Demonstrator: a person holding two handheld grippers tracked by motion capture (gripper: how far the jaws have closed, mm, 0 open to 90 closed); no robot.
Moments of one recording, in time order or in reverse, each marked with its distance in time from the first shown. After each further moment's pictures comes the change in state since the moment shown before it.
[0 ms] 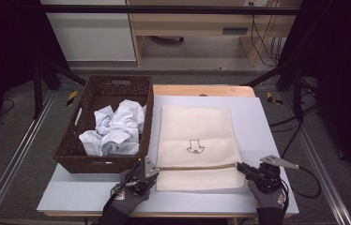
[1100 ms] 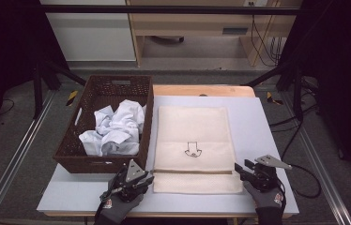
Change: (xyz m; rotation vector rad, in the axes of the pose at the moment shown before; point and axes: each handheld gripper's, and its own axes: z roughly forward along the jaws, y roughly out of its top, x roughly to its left) left arm 0.003 -0.024 -0.024 -0.142 -0.089 -0.157; right arm 0.001 -0.004 0.013 0.004 -0.126 -0.109
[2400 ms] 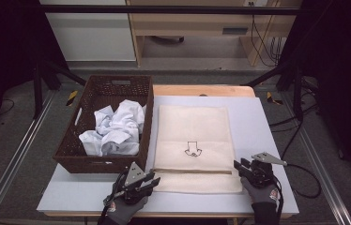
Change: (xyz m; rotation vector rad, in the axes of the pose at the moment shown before) left arm -0.009 -0.001 0.003 -0.112 -0.062 -0.042; right arm 0.000 0.003 0.012 0.009 -0.014 0.029
